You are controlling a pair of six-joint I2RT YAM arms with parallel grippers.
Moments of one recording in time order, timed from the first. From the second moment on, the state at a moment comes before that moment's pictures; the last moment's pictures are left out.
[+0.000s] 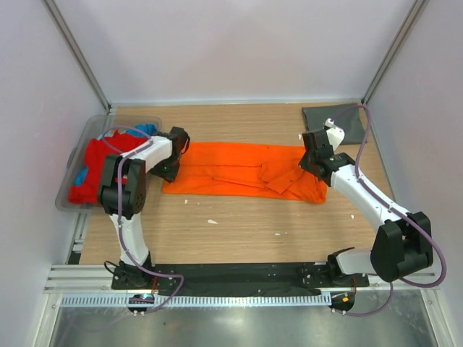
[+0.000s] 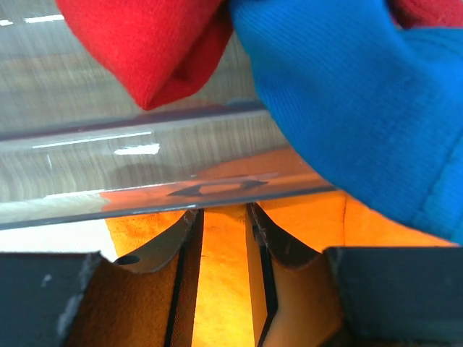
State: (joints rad) left arm -0.25 1.95 1.36 -0.93 -0.49 -1.65; right arm 0.31 1.33 1.00 -0.49 0.40 0.71
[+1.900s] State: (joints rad) left arm -0.26 2.01 1.49 -1.07 -0.51 -1.71; right arm 0.31 1.28 0.98 -0.48 0.38 0.72
